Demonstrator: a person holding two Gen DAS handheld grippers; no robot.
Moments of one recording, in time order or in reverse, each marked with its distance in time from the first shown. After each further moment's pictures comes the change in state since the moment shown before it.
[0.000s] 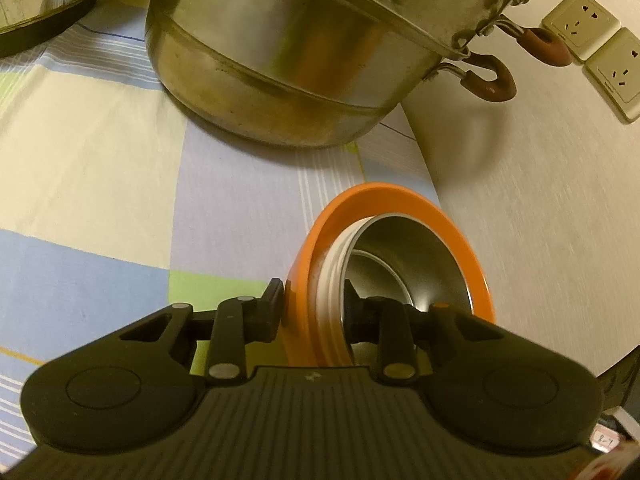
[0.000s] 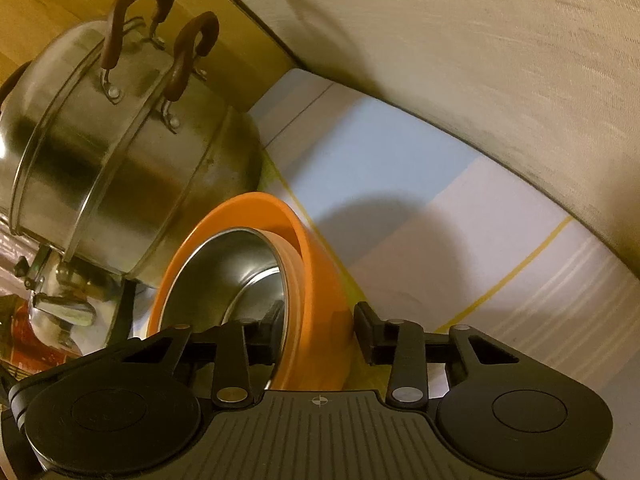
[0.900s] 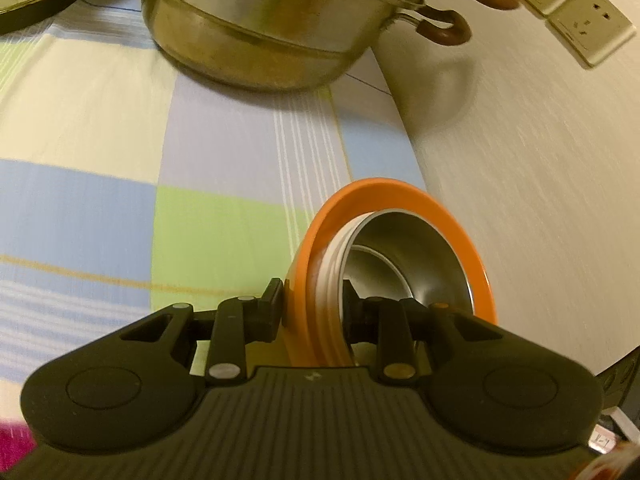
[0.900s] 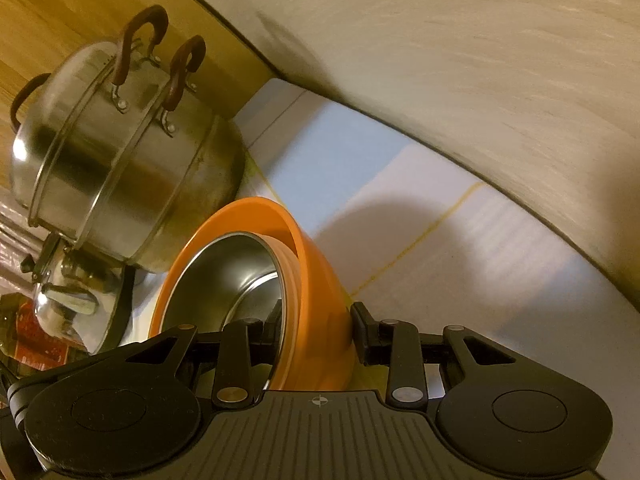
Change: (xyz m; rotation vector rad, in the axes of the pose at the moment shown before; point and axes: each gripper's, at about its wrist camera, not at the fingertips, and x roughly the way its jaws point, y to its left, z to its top) left arm -0.029 -0.021 -0.041 0.019 0.079 -0.008; right arm -0.061 -0.018 -0.024 0.033 -0.016 -0.037
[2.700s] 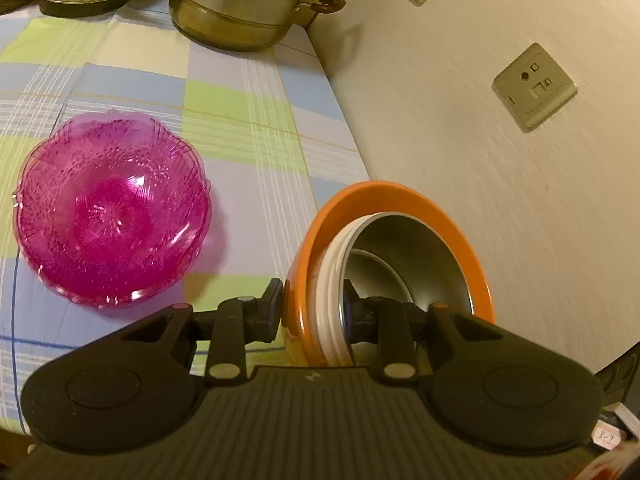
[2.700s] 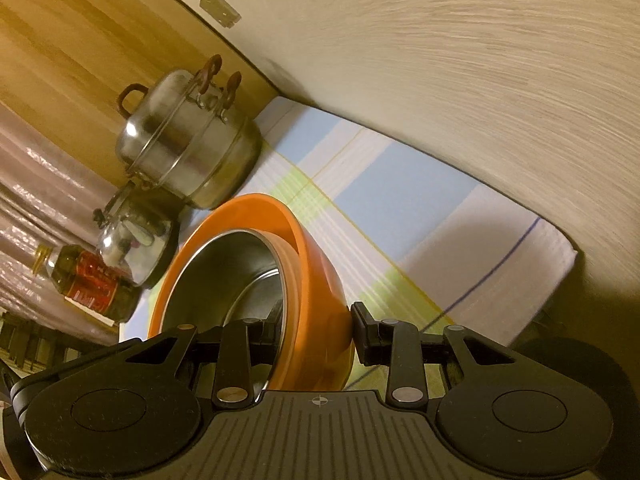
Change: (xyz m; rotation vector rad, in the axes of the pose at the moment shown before) left arm -0.194 -0.045 -0.216 0.078 -0.055 -0.054; right arm -0.261 -0.014 -0.129 0.006 -0.012 -0.003
